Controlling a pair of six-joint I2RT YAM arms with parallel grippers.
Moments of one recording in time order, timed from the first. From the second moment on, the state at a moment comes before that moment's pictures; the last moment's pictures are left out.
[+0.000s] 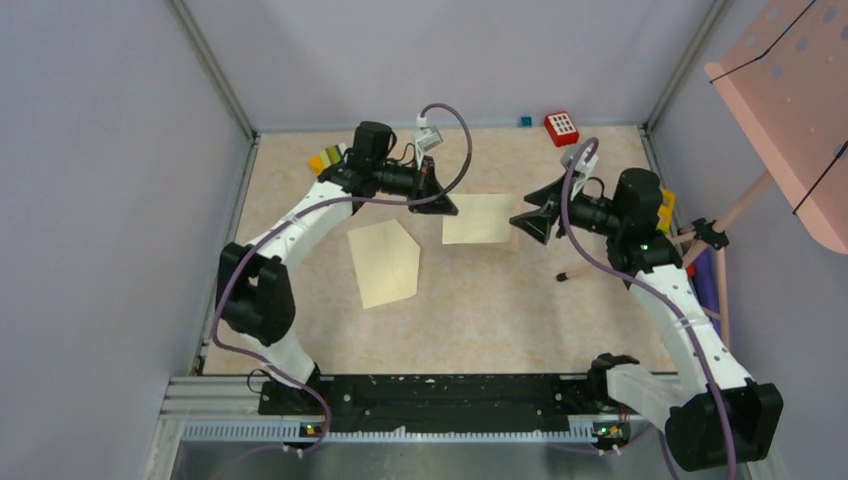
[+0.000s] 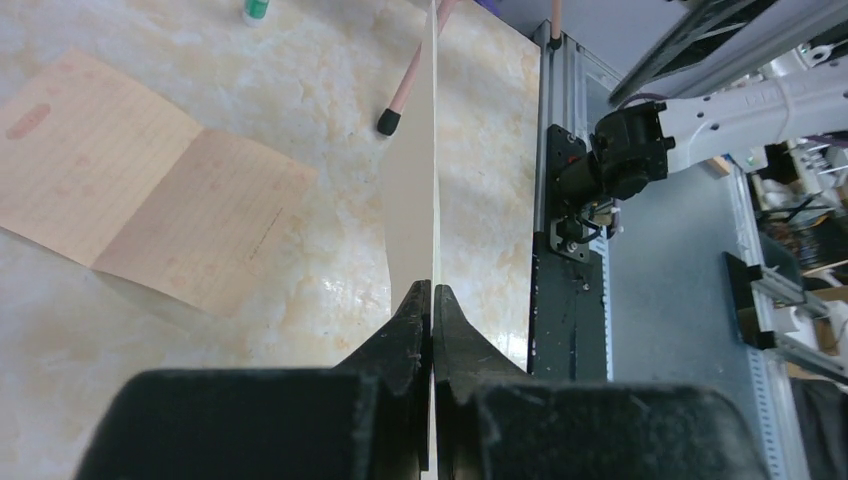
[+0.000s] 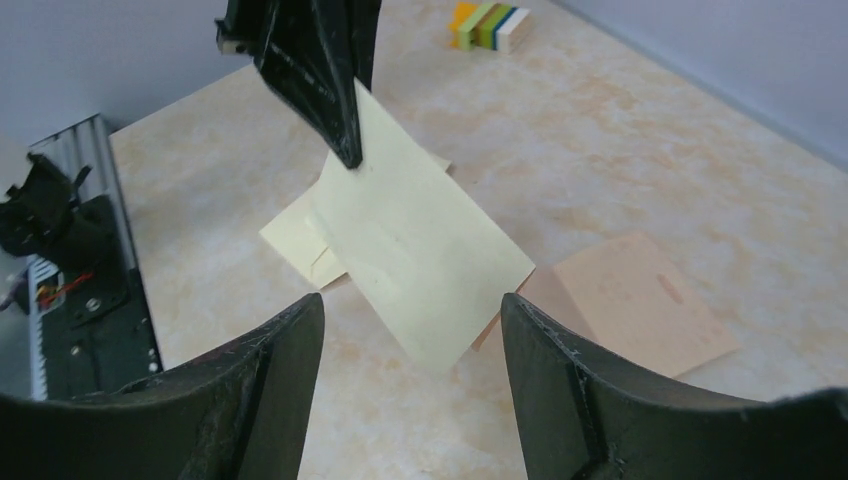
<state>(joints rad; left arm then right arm) -0.43 1.65 1.42 -0.31 1.08 -0.03 0.14 1.03 0.88 -0.10 -0.95 -0.06</state>
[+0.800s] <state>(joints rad) -0.43 2.36 1.97 -0.38 1.24 -0.27 0.07 1.20 0.89 0.02 -0.58 0.14</state>
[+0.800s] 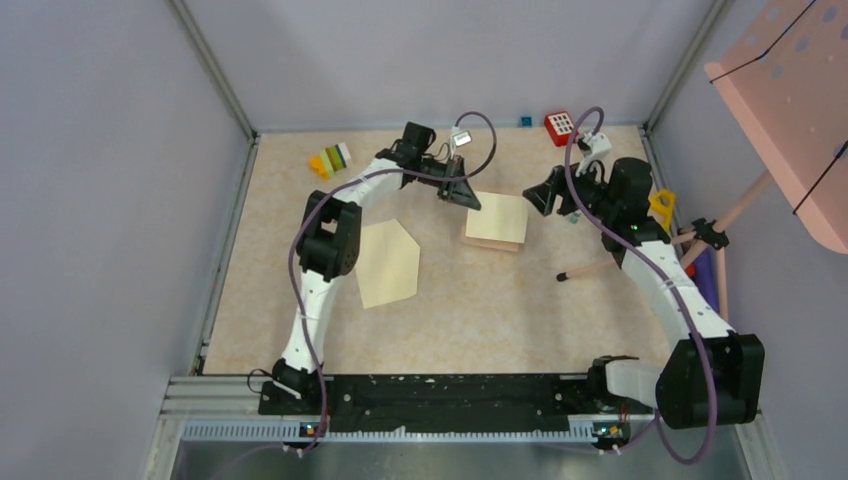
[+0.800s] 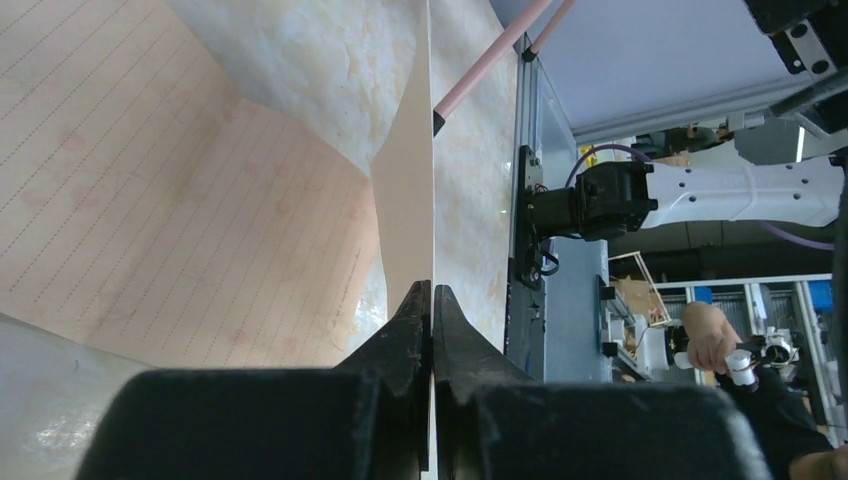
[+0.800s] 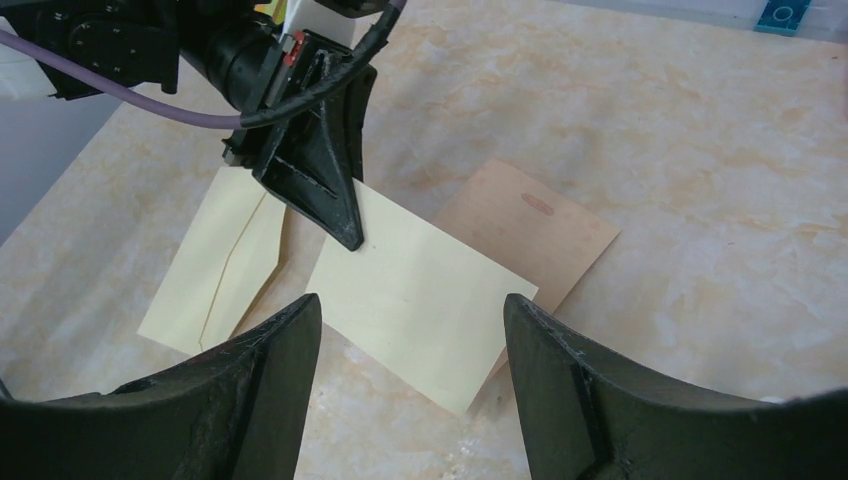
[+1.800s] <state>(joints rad) -0.43 2.54 2.17 -0.71 0.95 -0.08 0.13 1.39 0.90 0.05 -0.40 0.17</state>
